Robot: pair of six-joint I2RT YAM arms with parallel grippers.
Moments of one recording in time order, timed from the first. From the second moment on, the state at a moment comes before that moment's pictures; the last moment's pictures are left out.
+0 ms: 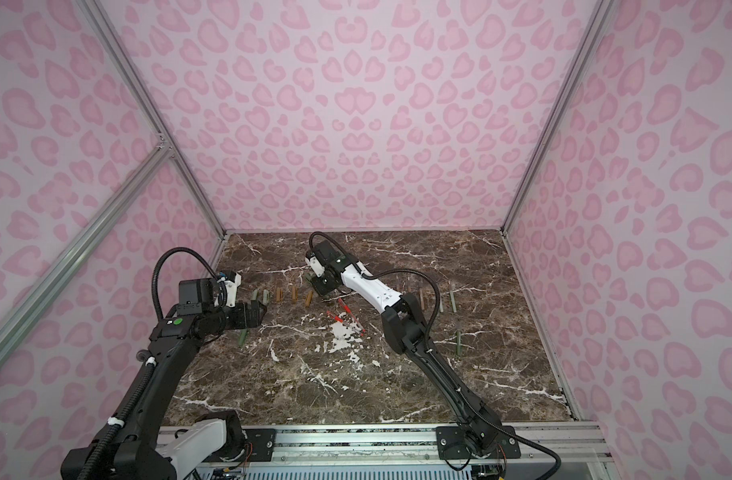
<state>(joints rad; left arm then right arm) 0.11 1.06 0.83 -0.66 0.25 0.01 0.73 2.78 2.64 -0.89 -0.17 0.07</state>
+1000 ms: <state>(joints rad) 0.10 1.11 0.95 -0.43 0.66 -0.31 0.76 1.95 1.61 -0.43 -0.21 0.41</state>
